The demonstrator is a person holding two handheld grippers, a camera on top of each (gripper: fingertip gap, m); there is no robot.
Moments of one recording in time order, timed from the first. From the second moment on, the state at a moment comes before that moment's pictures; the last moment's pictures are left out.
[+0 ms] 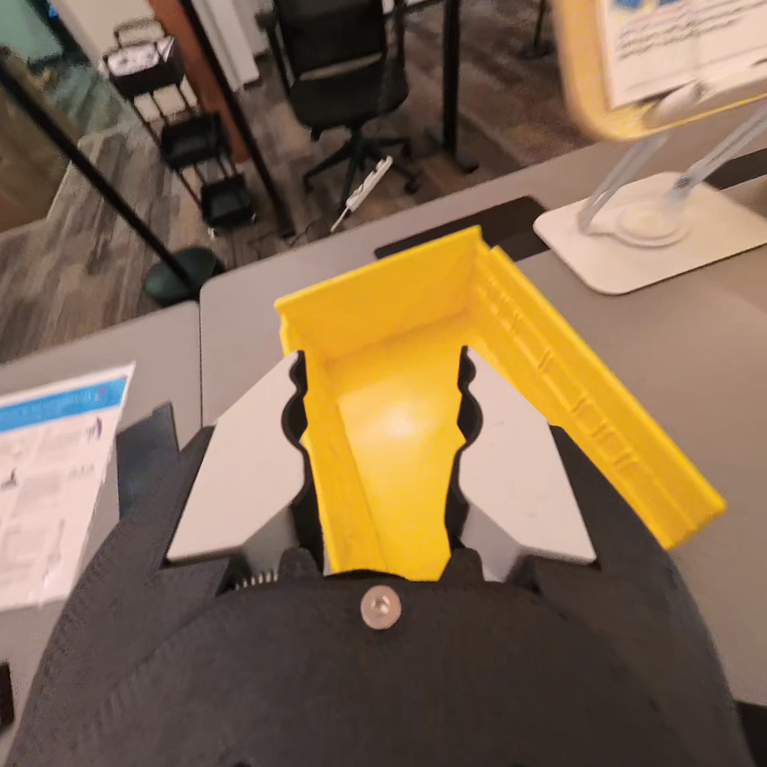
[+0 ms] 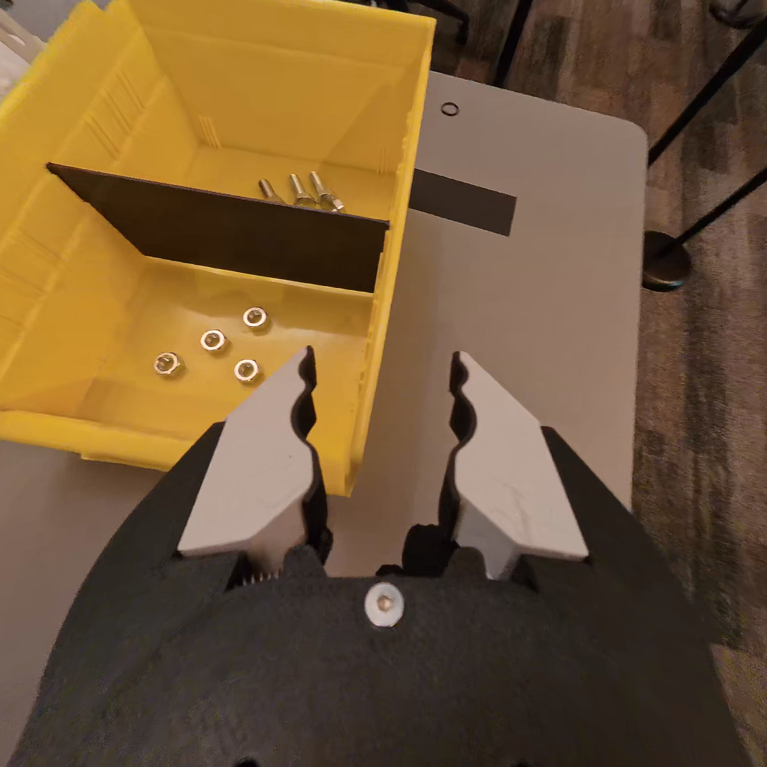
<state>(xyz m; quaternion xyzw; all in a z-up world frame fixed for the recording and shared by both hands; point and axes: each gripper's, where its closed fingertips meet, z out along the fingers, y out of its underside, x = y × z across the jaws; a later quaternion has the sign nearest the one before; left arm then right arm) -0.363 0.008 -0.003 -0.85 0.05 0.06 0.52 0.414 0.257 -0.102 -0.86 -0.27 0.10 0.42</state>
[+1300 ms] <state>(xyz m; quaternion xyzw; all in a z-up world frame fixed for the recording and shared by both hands) -0.400 -0.026 -0.146 -0.93 -0.02 -0.10 0.36 0.359 0.137 -0.124 -0.86 -0.28 0.13 0.41</state>
